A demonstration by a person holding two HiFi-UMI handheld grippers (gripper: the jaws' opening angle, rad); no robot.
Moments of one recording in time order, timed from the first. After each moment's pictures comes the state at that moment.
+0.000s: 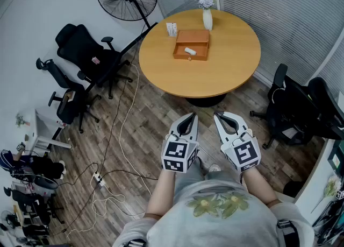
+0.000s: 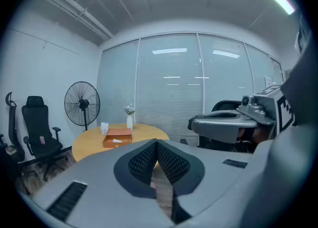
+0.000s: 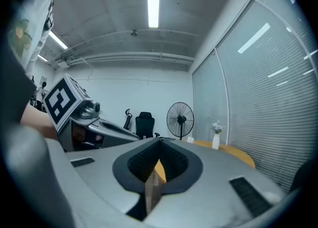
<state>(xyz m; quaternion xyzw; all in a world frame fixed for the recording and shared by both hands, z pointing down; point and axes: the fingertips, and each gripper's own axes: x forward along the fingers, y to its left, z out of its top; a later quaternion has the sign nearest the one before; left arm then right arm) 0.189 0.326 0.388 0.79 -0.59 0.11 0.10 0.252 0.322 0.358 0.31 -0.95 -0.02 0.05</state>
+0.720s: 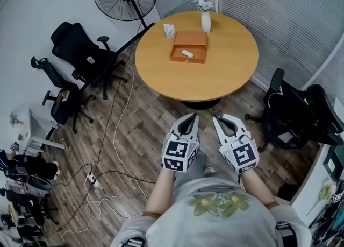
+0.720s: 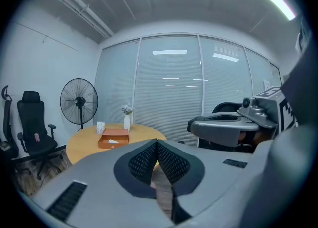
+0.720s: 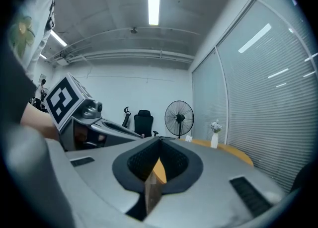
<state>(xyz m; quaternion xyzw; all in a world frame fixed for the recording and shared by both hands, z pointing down) 0.189 0.303 0.397 0.80 -0.58 0.10 0.10 0.244 0.306 0.366 0.31 -0.95 -0.02 0.05</state>
